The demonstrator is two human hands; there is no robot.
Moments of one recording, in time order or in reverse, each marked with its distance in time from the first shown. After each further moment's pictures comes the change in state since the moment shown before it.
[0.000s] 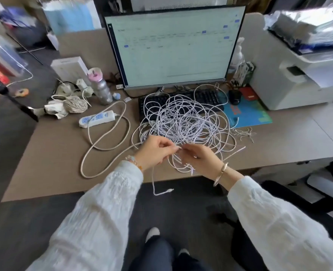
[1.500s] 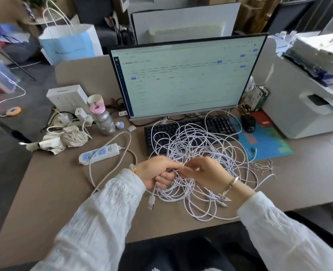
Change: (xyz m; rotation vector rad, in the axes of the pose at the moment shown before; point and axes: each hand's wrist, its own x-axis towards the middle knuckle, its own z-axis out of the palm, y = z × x) left_hand 0.120 0.008 -0.096 -0.432 -0.595 -0.427; right_hand 0.137 -0.027 -0.017 -0.046 -0.051 0.189
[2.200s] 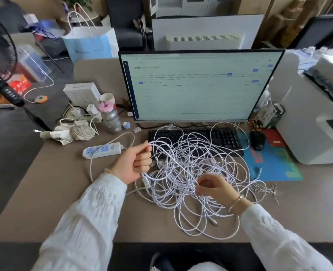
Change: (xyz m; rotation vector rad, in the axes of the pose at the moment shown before) left_hand 0.000 0.007 -0.021 -0.698 0.286 0.408; right_hand 0.019 0.109 -0.013 0.550 -0.195 0.136
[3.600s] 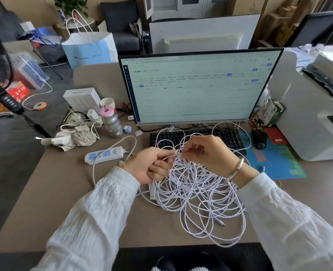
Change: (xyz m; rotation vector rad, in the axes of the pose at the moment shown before) left_hand -0.004 0.013 0.041 0.273 -0.235 -0.405; right_hand -0.003 -0.143 0.011 -0.622 0.164 -0.496
